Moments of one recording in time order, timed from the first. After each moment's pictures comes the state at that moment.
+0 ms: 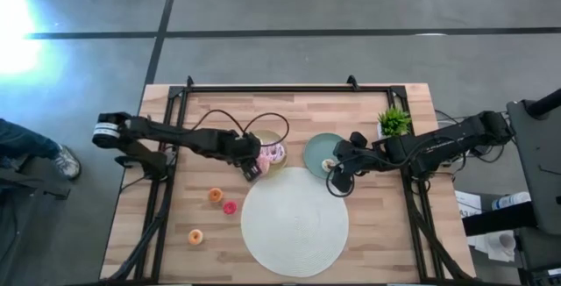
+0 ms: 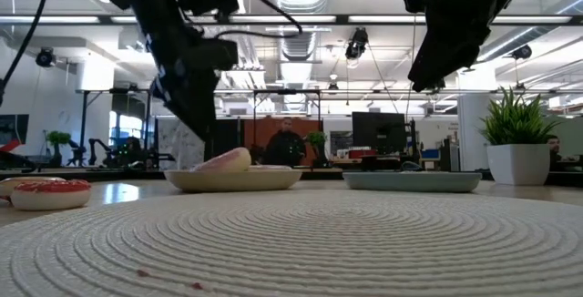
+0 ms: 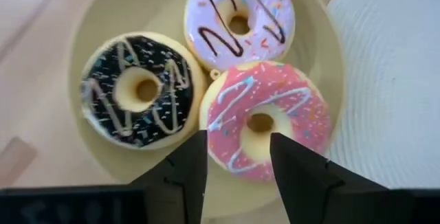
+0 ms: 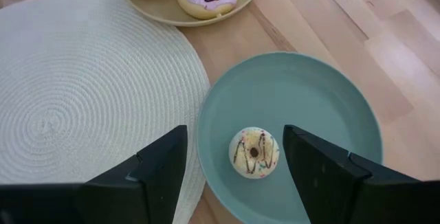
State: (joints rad) left arm 0.02 1.45 0.94 -0.58 -0.20 -0.55; right arm 0.20 1.22 0.85 -0.60 0.37 0.58
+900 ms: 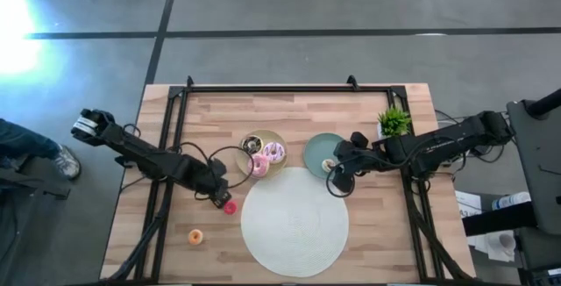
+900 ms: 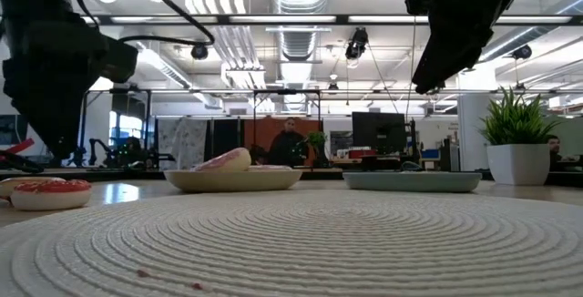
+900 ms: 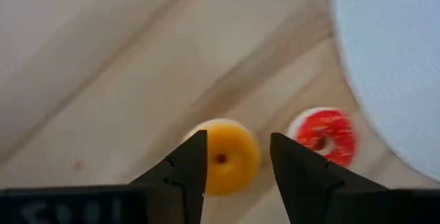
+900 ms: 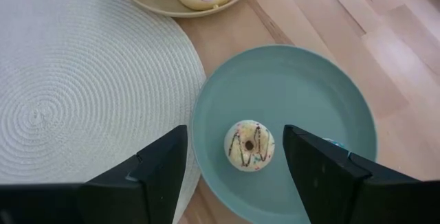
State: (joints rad) left arm -0.38 1.21 0.69 -0.75 -0.11 -1.21; right arm 0.20 1.22 0.85 -0.62 0.37 0.58
